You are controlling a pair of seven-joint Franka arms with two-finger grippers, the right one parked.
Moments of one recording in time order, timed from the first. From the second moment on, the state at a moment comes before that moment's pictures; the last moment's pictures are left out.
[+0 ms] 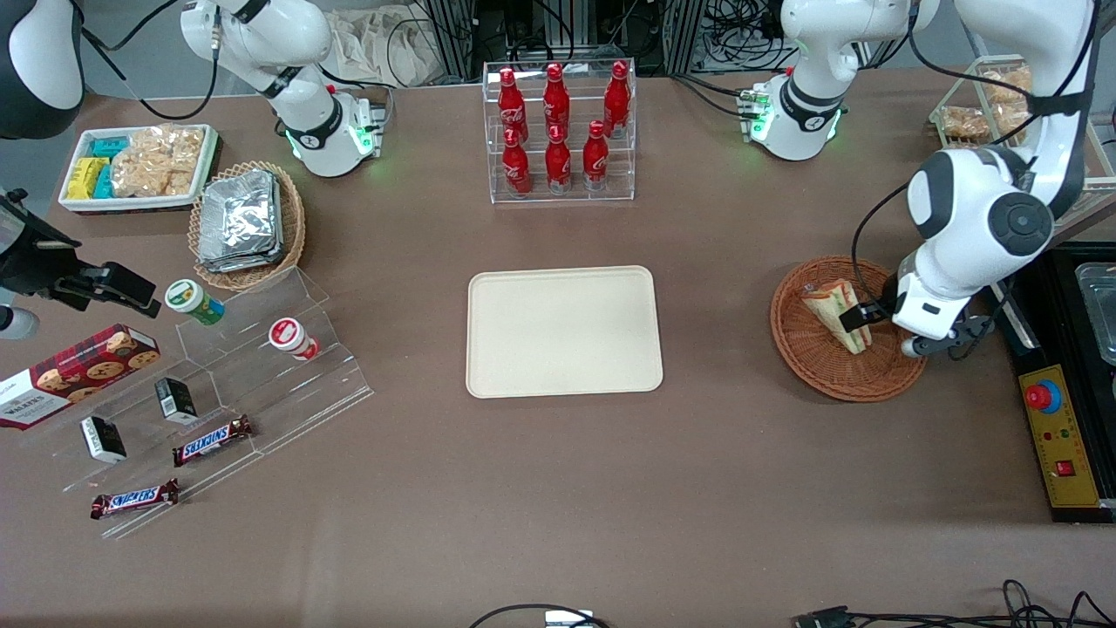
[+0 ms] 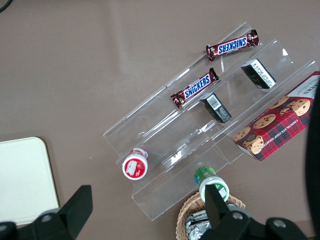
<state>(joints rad) 0.03 0.09 -0.04 -2.30 0.01 2.34 -0.33</state>
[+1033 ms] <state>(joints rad) 0.03 0.15 -0.04 -2.46 0.01 2.56 -0.34</state>
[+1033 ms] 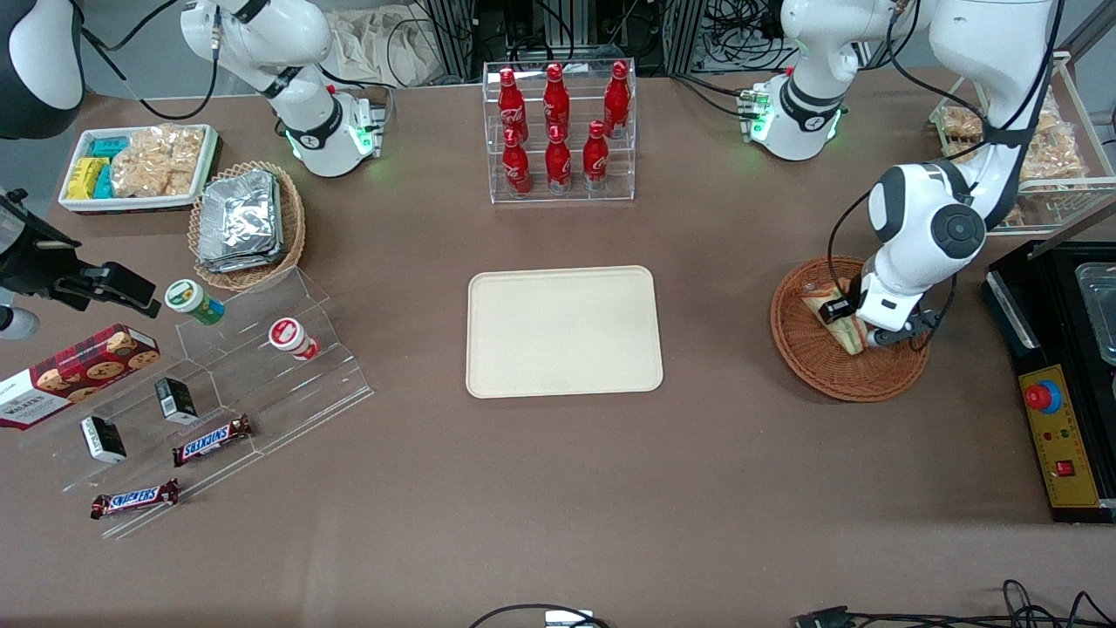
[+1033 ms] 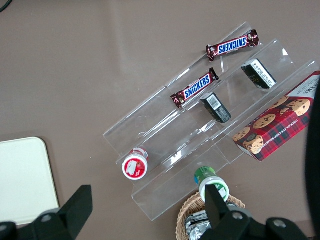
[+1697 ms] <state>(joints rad) 0.03 0.00 0.00 -2.06 0.01 1.95 -0.22</state>
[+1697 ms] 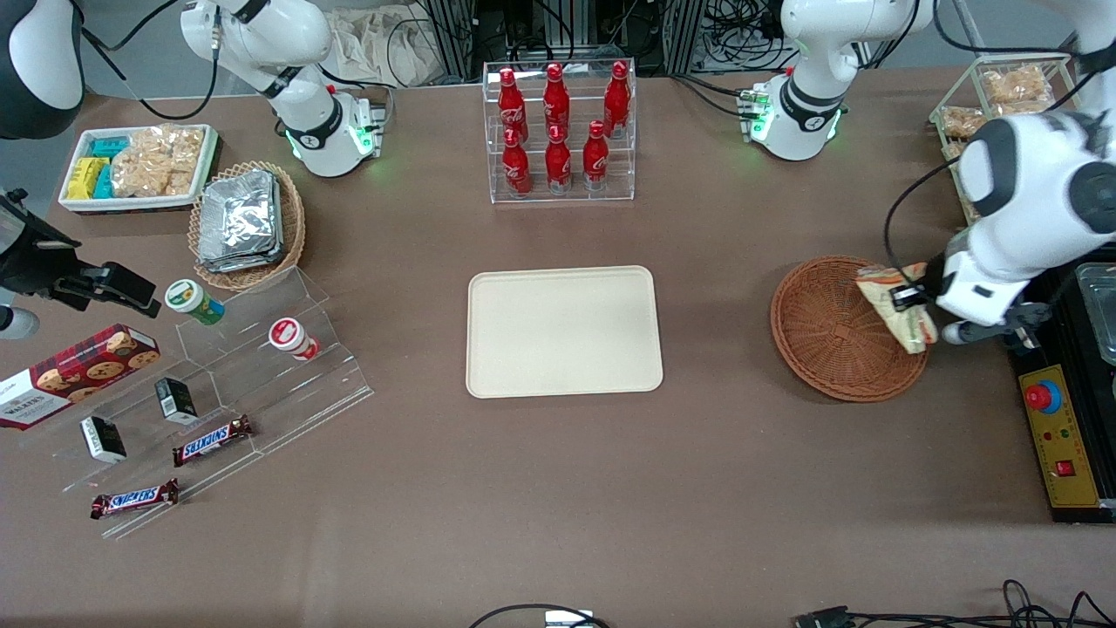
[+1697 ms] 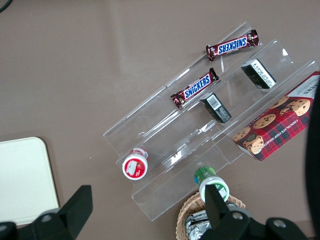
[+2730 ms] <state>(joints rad) -0.28 0.21 -0.14 -1.54 0.00 1.61 -0.45</state>
